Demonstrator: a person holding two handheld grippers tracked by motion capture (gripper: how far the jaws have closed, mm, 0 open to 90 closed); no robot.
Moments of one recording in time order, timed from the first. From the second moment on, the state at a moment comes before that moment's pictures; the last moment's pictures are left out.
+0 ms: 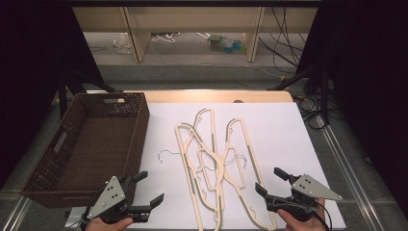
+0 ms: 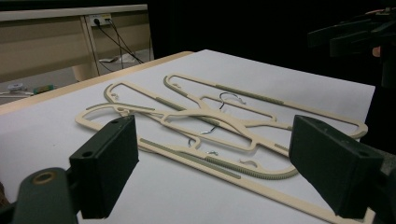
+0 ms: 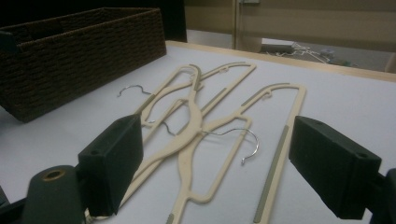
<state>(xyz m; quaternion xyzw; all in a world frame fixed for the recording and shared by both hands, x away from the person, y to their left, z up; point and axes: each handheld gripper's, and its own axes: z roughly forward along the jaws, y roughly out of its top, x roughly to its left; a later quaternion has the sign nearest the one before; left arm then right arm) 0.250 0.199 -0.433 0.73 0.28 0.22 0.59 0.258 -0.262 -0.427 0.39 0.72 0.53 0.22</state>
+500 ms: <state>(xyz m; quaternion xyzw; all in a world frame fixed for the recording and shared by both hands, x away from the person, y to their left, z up) 0.251 0.198 -0.434 0.73 0.28 0.21 0.59 0.275 -0.261 -0.434 0.39 0.72 0.54 0.19</state>
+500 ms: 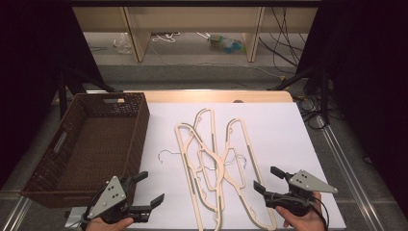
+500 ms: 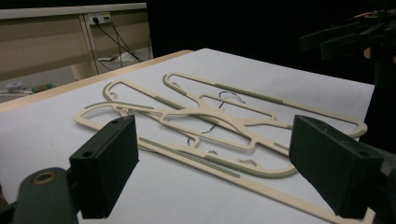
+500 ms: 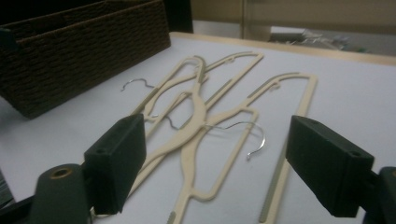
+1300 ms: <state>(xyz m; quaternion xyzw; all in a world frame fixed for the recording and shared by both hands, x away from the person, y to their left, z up) 0.251 0.194 -0.435 0.74 0.27 0.21 0.58 0.384 -0.250 -0.458 0.42 0.77 0.48 0.08</state>
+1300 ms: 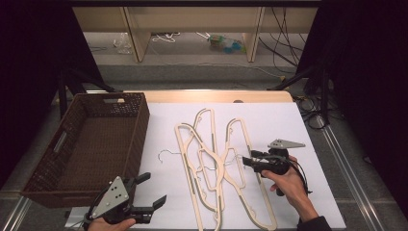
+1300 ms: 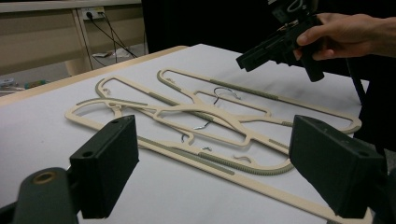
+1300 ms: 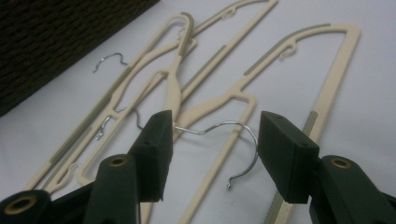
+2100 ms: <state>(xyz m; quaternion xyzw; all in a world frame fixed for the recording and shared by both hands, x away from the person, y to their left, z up) 0.250 0.193 -0.436 0.73 0.27 0.20 0.59 0.425 -0.241 -0.479 0.42 0.81 0.40 0.04</state>
